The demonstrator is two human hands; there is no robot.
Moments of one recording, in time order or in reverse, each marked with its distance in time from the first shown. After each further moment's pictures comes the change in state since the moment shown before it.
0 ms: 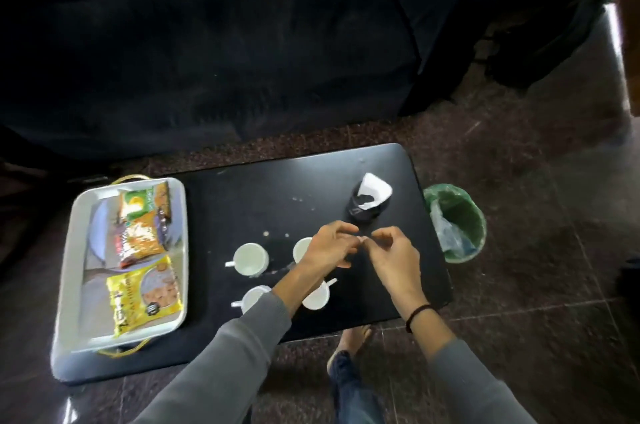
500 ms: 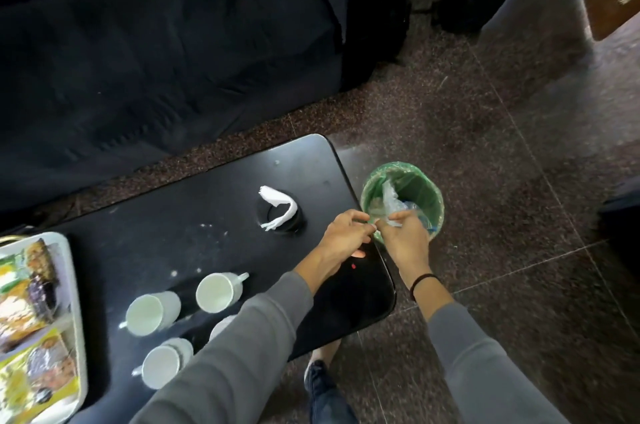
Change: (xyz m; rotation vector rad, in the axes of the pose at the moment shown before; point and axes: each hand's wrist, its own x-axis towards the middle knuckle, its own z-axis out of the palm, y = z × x) left_hand 0.132 0.034 0.192 0.202 -0.134 -0.097; right_hand 0.160 0.126 -0.102 0.084 0.151 0.218
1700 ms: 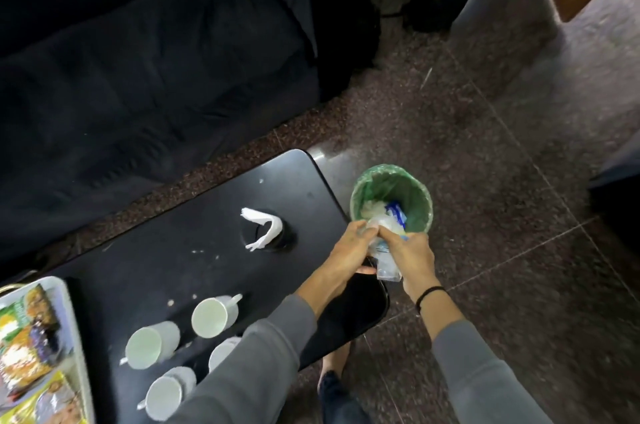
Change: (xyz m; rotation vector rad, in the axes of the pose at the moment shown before) left_hand -0.014 0.011 0.039 -0.085 -0.096 -0.019; right_hand -0.005 0.020 -0.032 0.281 0.016 0.331
